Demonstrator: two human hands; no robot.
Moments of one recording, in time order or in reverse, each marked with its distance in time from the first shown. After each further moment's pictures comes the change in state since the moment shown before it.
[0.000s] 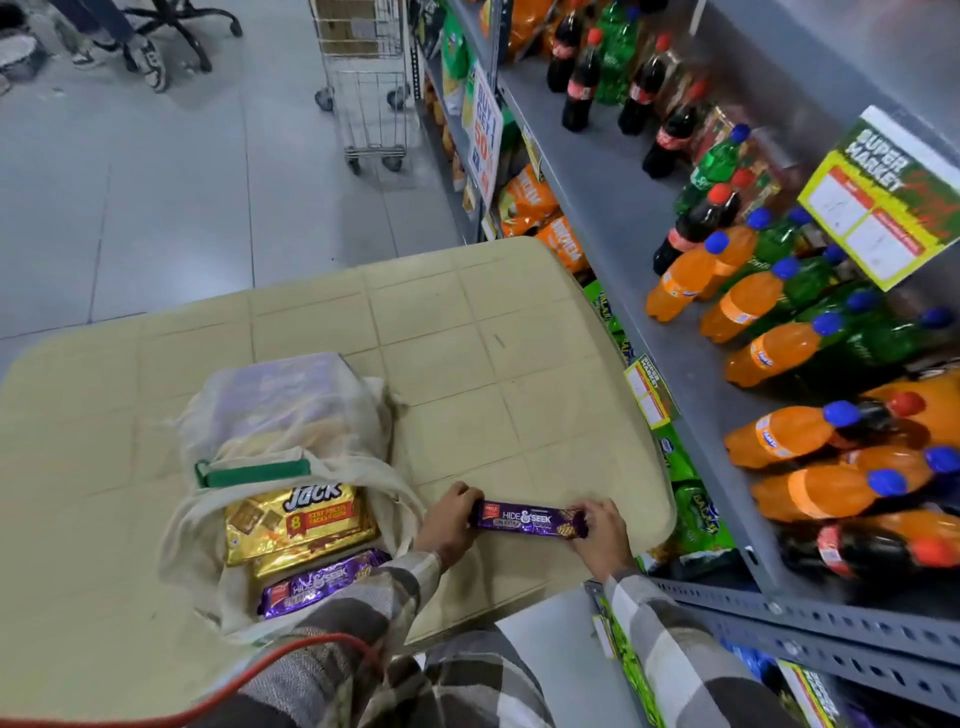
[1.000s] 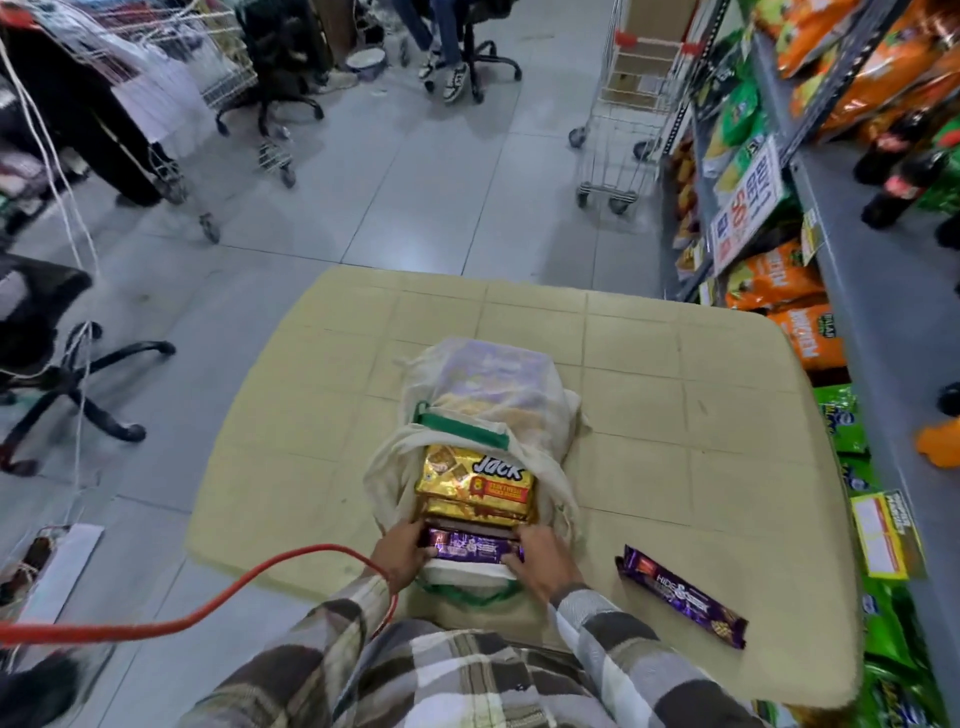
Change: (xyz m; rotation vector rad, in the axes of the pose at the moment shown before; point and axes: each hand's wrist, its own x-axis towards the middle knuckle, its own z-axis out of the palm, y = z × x) left_hand -0.192 -0.182 -0.057 -0.164 0.272 -0.558; right_hand -0.060 -0.176 0.183 -0.577 -0.488 -0.603
